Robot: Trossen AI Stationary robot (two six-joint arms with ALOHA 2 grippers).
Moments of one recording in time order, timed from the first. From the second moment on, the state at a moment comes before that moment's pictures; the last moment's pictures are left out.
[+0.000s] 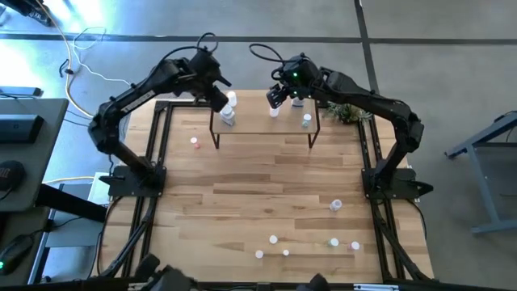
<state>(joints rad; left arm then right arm) 0.79 1.57 1.67 -1.15 -0.22 -0.06 -0.46 1.71 1.78 -0.71 0.23 0.26</state>
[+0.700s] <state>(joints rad) 0.82 1.72 1.71 -1.17 -0.16 -0.05 -0.50 1.71 1.78 -0.71 0.23 0.22</state>
